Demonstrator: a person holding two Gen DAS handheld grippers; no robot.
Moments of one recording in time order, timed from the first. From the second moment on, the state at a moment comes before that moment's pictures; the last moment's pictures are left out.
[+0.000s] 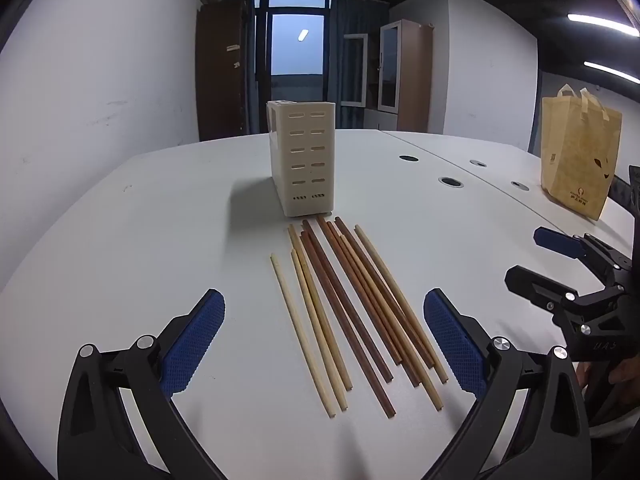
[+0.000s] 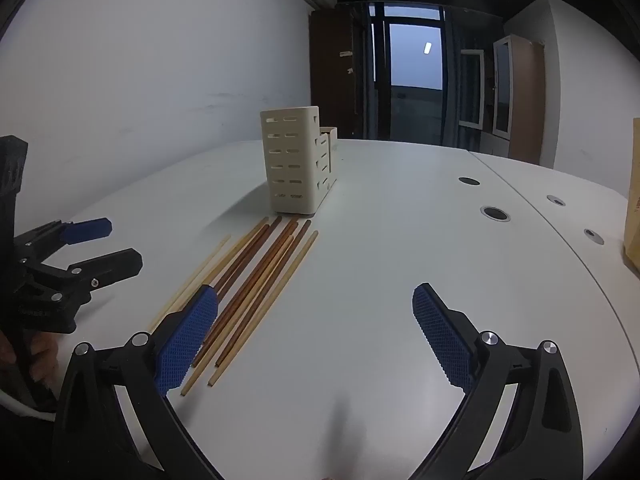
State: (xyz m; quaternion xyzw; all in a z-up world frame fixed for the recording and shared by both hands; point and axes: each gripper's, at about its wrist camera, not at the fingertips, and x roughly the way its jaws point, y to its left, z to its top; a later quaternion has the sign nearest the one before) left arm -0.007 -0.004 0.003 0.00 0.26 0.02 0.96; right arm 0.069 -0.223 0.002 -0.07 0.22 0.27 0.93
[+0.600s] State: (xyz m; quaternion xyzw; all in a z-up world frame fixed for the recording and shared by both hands) left arm 0.008 0.003 -0.004 0.01 0.28 0.03 0.96; right arm 0.073 -0.224 0.002 -0.07 0.22 0.25 0.94
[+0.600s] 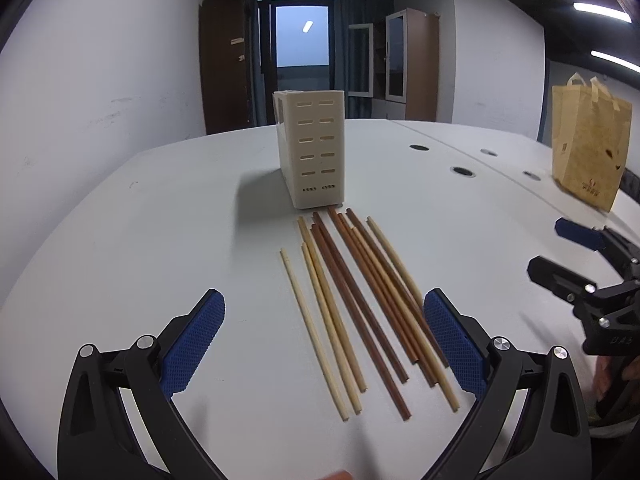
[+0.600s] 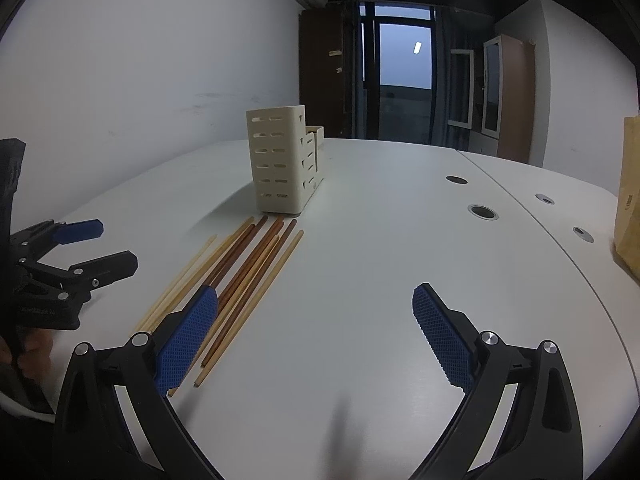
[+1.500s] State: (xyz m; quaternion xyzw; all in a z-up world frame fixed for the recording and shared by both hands) left arm 0.008 -0.001 -0.002 0.01 0.28 0.02 0.96; right arm 0.037 -0.252 -0.027 -0.06 0.21 0.24 0.95
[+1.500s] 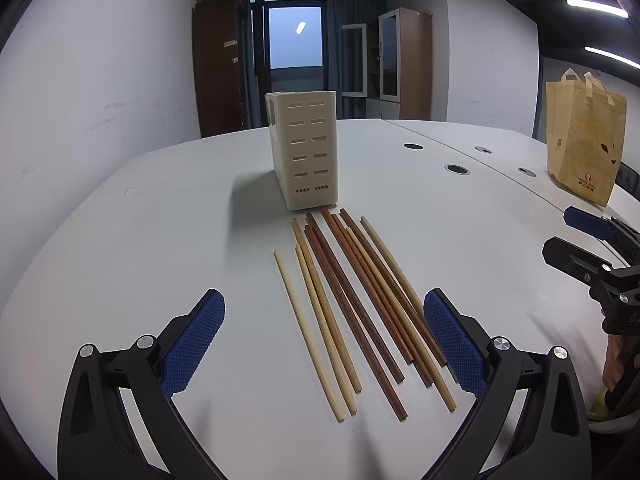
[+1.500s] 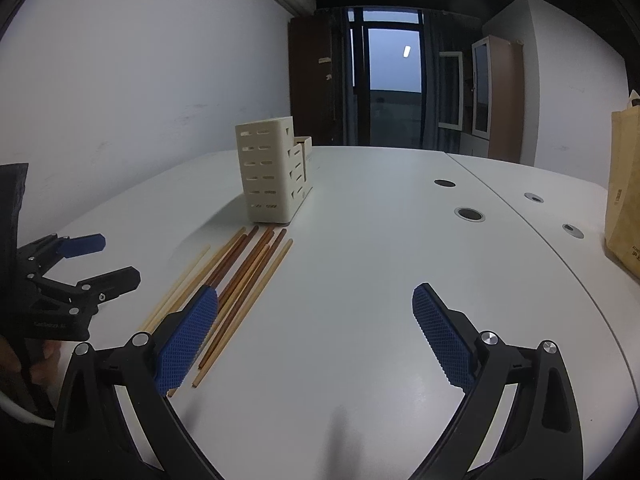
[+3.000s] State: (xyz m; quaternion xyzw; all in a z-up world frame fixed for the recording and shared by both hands) left arm 0.095 0.048 0.006 -0.02 0.39 0.03 0.92; right arm 0.155 -0.174 0.000 -0.10 0.34 0.28 0.89
